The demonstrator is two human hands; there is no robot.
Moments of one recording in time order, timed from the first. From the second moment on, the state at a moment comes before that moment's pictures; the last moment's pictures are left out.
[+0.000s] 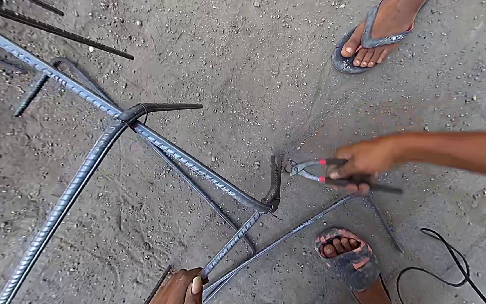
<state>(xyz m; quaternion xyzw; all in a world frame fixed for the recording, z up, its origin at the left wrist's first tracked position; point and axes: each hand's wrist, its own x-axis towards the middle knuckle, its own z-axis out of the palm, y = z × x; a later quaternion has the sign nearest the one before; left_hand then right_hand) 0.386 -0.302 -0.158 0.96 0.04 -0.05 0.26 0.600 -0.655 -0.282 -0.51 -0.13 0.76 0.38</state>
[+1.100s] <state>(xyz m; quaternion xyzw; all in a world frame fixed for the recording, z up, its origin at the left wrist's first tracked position) 0.370 -0.302 -0.145 0.98 0.08 0.04 0.15 0.505 -0.572 -0.201 -0.87 -0.14 0.20 0.44</state>
